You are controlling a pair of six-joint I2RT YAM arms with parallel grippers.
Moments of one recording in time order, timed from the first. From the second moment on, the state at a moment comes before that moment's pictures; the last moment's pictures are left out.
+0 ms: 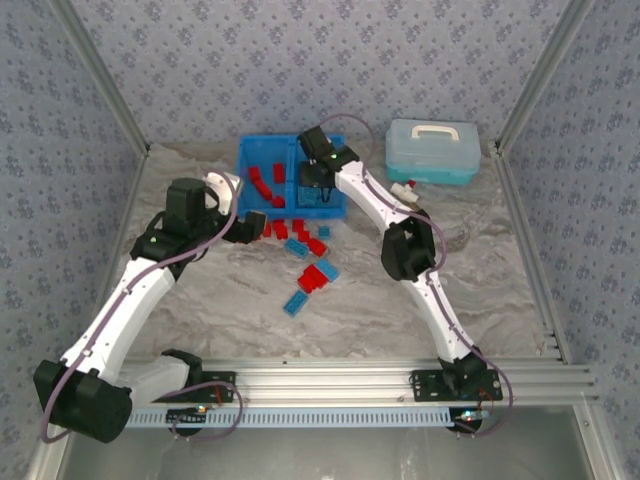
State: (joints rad) left arm -0.33 1.09 1.02 -0.51 0.14 0.03; right arm 0.58 2.54 2.52 -0.89 0.15 0.46
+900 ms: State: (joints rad) left arm -0.84 1.29 0.84 -0.66 0.06 -0.24; right arm 0.59 1.37 1.28 -0.57 0.15 0.36
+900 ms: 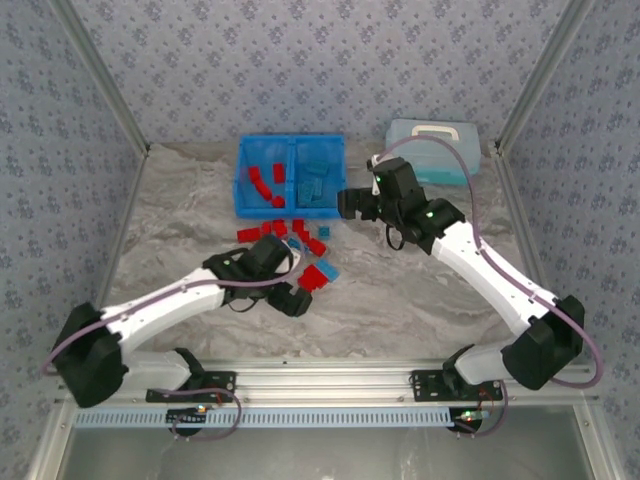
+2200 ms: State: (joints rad) left arm -0.66 1.79 1.68 -0.49 -0.15 -0.25; right arm 0.57 1.28 1.26 -0.64 0.23 0.48
